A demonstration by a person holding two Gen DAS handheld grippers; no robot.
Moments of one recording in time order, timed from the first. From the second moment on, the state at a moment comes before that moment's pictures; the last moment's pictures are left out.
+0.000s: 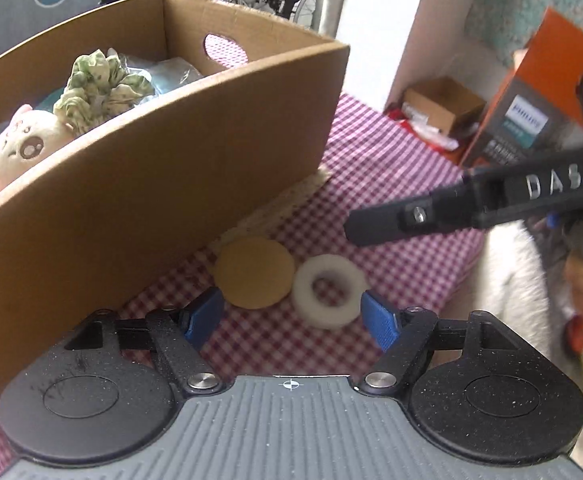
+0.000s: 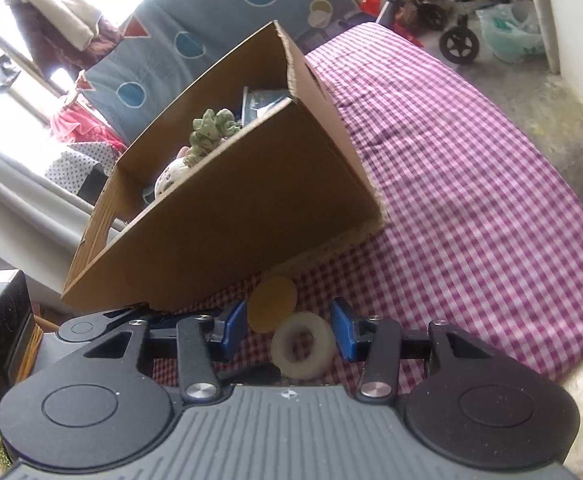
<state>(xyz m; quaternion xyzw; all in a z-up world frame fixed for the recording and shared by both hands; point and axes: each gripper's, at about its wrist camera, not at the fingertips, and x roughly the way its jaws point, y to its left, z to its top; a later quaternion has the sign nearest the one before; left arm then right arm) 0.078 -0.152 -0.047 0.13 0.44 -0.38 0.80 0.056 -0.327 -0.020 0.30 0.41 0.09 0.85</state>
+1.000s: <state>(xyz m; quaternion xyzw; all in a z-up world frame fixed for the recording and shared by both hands) 0.111 -0.132 -0.069 0.10 0.44 -0.35 0.82 0.119 -0.290 -0.042 0.29 0.46 0.15 0.83</state>
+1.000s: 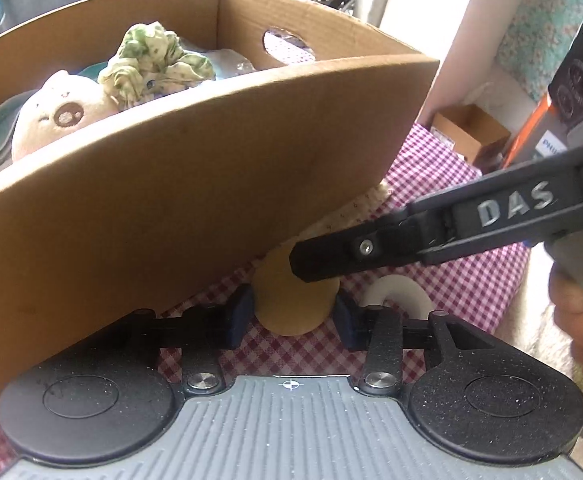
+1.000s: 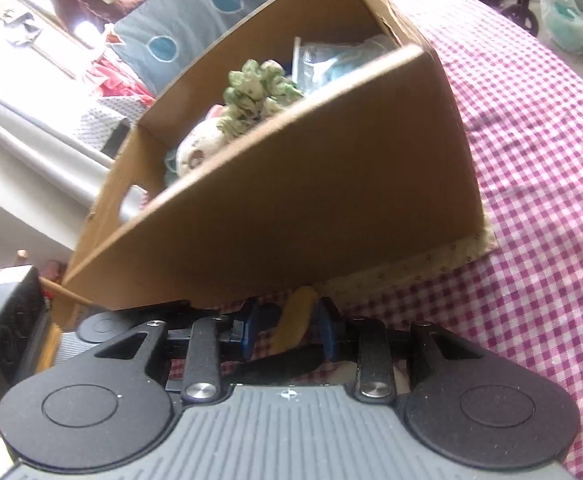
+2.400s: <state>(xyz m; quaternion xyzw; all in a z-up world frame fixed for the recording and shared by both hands) 0.079 -0.080 0.070 0.08 0.30 -0.33 0.89 0.102 -0.246 0.095 0.24 0.27 0.26 0.90</state>
